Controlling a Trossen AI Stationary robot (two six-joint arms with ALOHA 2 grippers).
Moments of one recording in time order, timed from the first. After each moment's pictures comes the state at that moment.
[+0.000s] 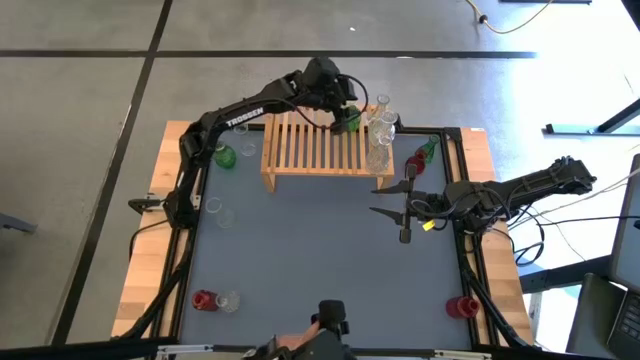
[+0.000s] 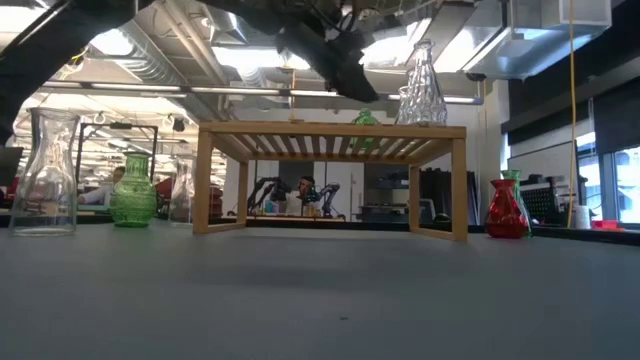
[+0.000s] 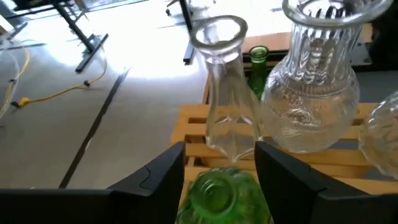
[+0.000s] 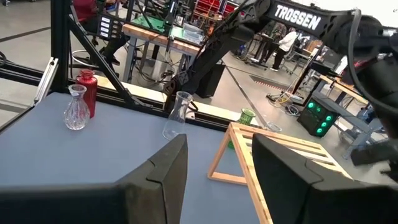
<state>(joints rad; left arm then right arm) 0.55 2.09 2.08 -0.52 0.16 0.38 0.29 0.93 0.74 0.10 0.38 -0.29</state>
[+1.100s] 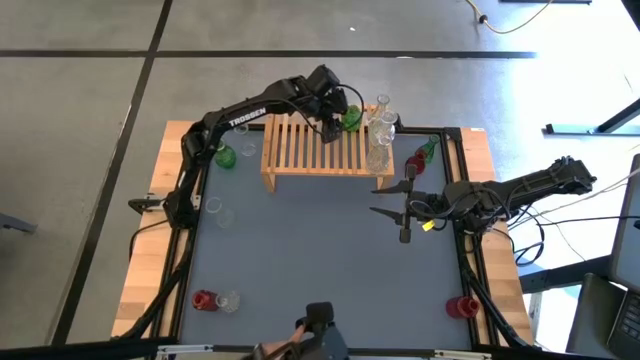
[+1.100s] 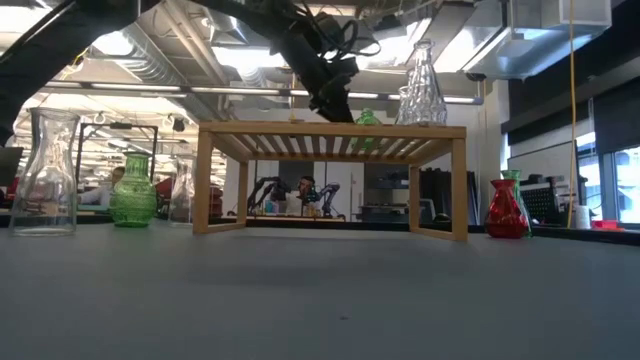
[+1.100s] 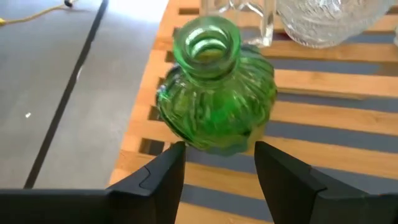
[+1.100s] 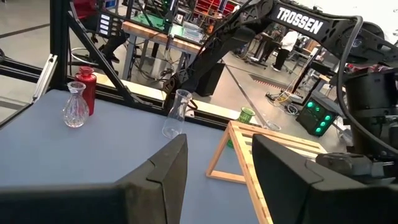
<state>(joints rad) 0.55 2.11 2.08 -0.78 0.06 0.37 0.29 0.93 0.74 0.10 0.38 -0.29</state>
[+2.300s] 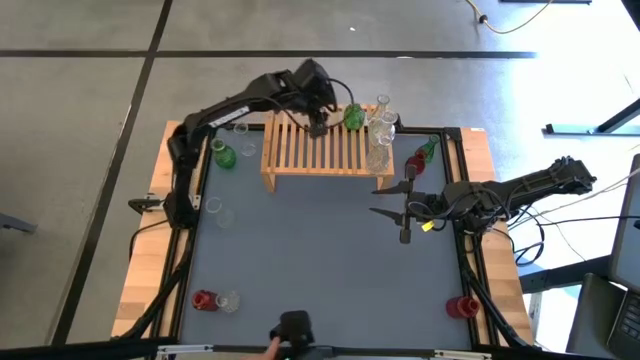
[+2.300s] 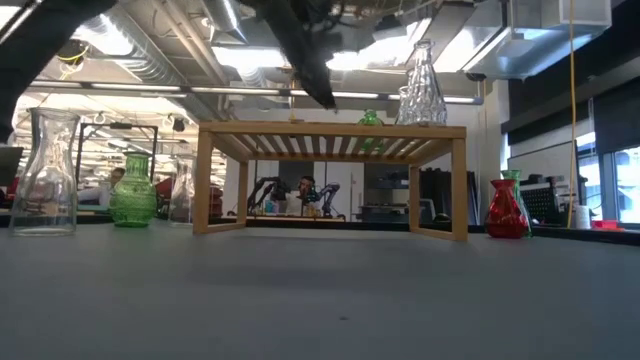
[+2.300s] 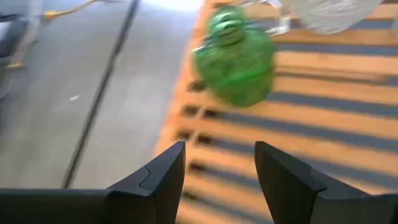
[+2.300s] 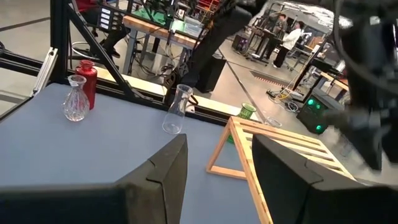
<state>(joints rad) 0.53 1.98 2.08 -0.92 -0.12 0.37 0.29 0.93 0.74 0.07 0.38 -0.30</state>
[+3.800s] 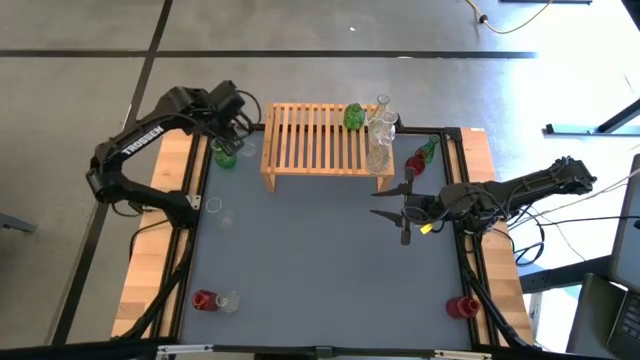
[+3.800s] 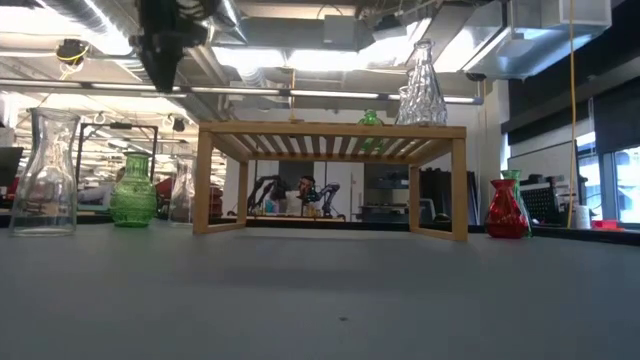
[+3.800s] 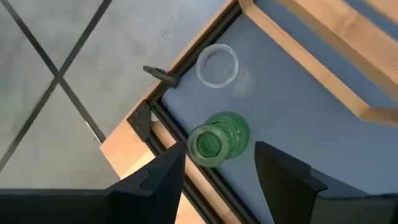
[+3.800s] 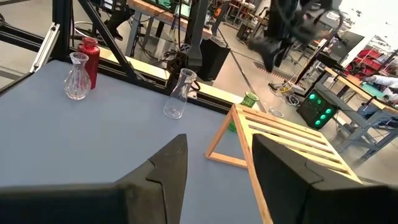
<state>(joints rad) 0.69 1.30 1.46 -1.42 -0.39 -0.05 0.29 0.93 0.74 0.01 0.38 -0.33</state>
